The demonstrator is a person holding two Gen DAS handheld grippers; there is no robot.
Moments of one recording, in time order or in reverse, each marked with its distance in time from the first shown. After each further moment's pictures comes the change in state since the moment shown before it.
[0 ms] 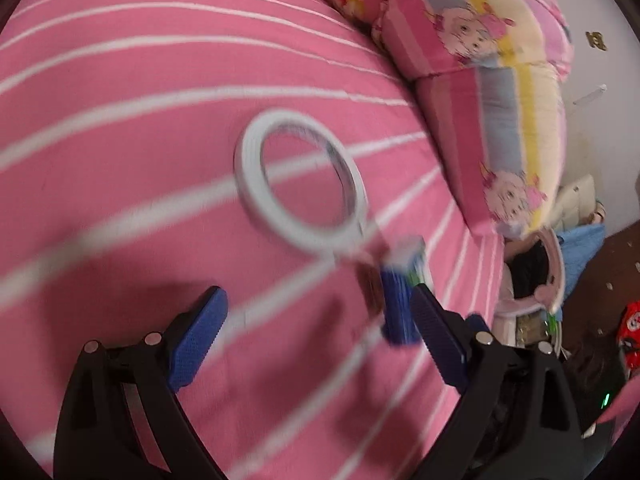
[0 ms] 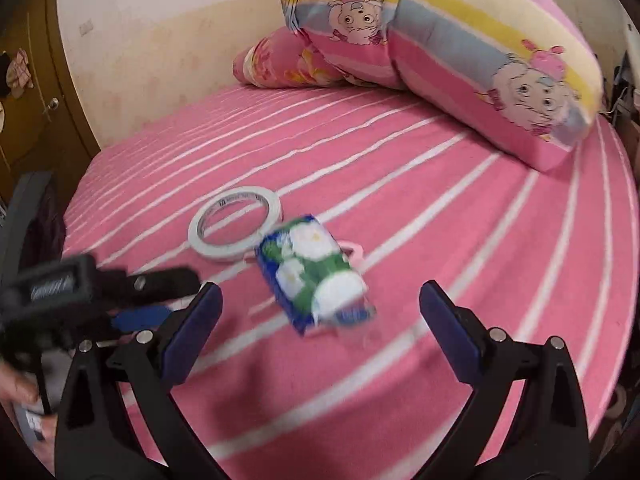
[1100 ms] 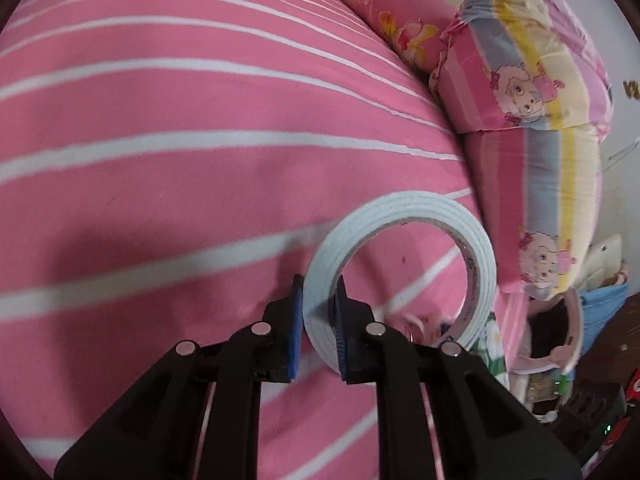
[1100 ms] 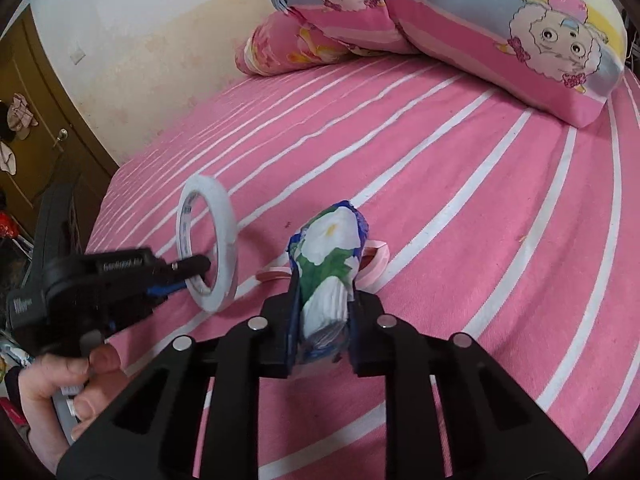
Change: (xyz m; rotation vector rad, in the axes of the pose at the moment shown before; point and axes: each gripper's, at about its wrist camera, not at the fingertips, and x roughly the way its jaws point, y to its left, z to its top) left arm -0.022 0.031 0.001 -0.156 -0.117 0.101; right arm 0.028 -0.003 0.021 0.131 0.081 0.158
